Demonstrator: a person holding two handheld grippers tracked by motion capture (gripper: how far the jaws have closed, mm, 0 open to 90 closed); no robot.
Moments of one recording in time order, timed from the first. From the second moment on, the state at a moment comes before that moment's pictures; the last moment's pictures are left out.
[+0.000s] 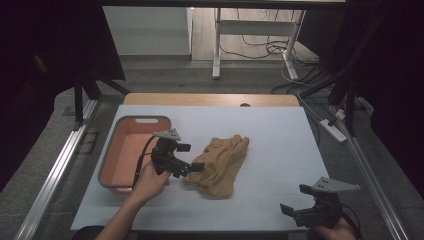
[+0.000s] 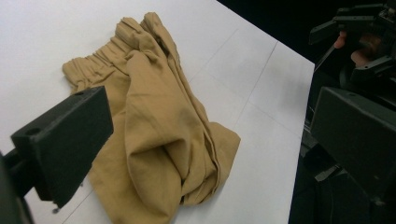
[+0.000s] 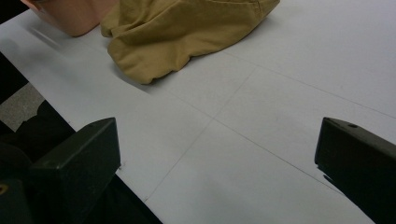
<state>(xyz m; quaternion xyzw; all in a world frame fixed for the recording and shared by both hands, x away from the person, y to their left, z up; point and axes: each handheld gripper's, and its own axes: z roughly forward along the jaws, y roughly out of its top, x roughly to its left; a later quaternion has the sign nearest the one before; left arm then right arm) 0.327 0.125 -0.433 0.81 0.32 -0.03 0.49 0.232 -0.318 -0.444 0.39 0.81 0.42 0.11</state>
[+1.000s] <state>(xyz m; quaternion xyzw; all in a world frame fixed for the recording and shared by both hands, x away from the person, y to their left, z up) 0.300 0.154 -0.435 0.80 0.35 0.01 0.49 0.232 -0.318 -0.443 0.39 0.81 0.42 0.11</state>
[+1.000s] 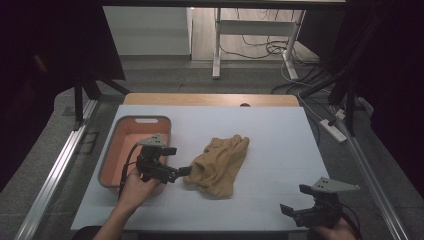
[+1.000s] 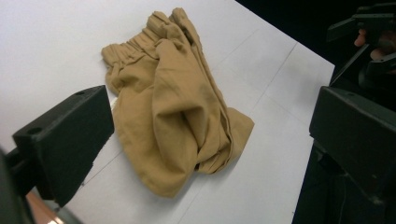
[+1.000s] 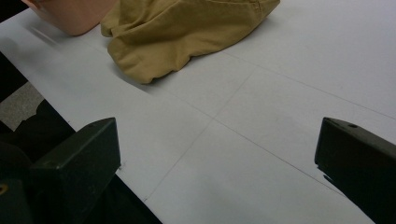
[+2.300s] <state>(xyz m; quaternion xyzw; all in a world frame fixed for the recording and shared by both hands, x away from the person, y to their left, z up) 0.268 0.198 -0.450 0.78 0.39 0.02 0.49 0.232 -0.317 -0.443 0.39 0.81 0.41 0.11</state>
